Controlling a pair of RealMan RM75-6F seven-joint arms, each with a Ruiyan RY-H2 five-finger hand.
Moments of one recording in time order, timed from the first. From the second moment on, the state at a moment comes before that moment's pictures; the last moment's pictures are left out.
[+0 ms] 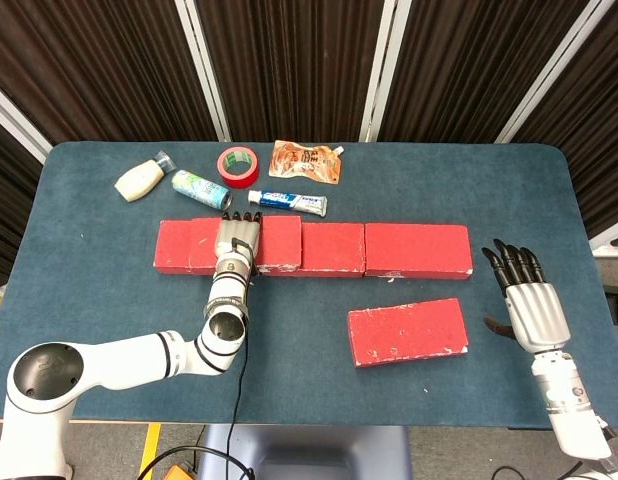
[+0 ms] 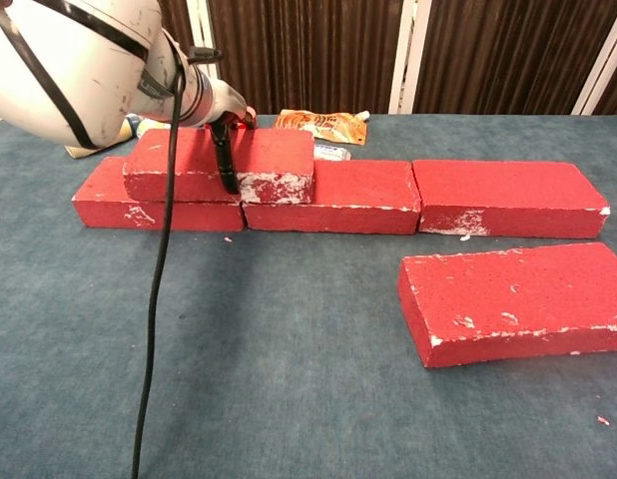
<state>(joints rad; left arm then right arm) -1.35 -1.66 -0.46 -1.25 -0.22 1.00 1.29 0.27 -1.18 0.13 -1.66 -1.43 1.35 -0.14</state>
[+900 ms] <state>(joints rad) -1.37 -1.67 -0.44 -1.22 -0.22 0.98 1.28 0.27 -1.18 0.13 -1.65 -1.42 1.34 -0.14</state>
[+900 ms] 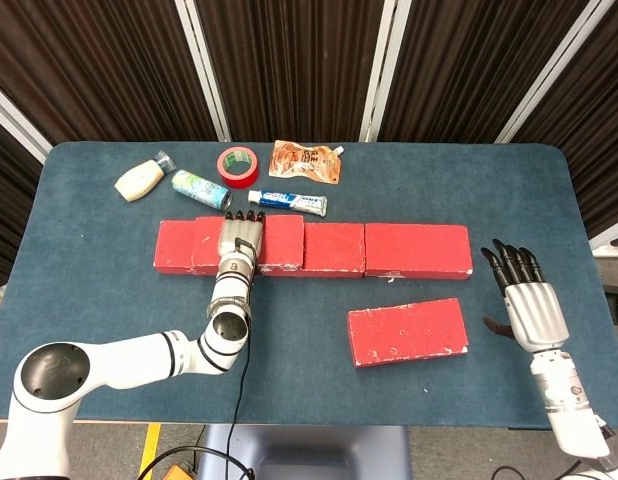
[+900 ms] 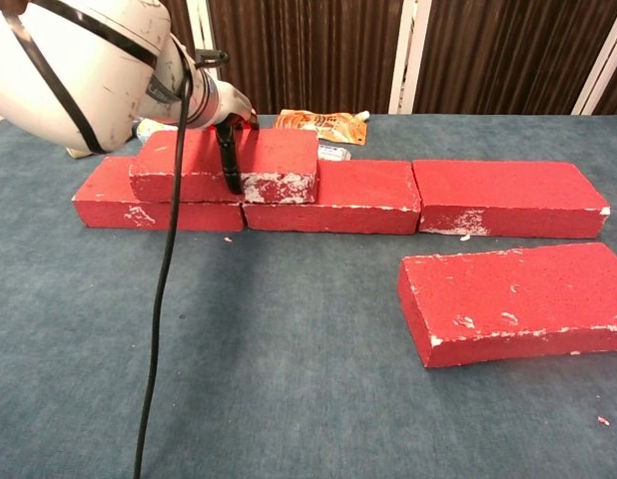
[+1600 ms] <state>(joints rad) -1.37 -1.68 -0.44 -1.20 -0.22 0.99 1.27 0.27 -1.19 0.13 -1.65 -1.41 1.34 -0.14</state>
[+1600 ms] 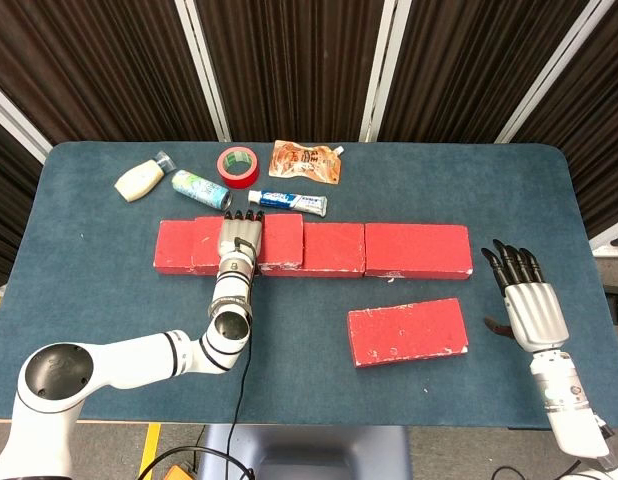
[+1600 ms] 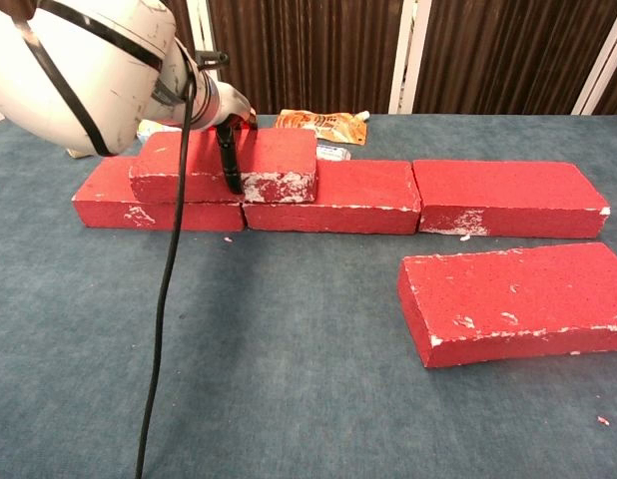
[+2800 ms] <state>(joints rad) -1.37 -1.70 -0.46 -1.17 -0.23 0.98 1.29 0.27 -1.19 0.13 -1.64 -1.41 1.34 -0.14</state>
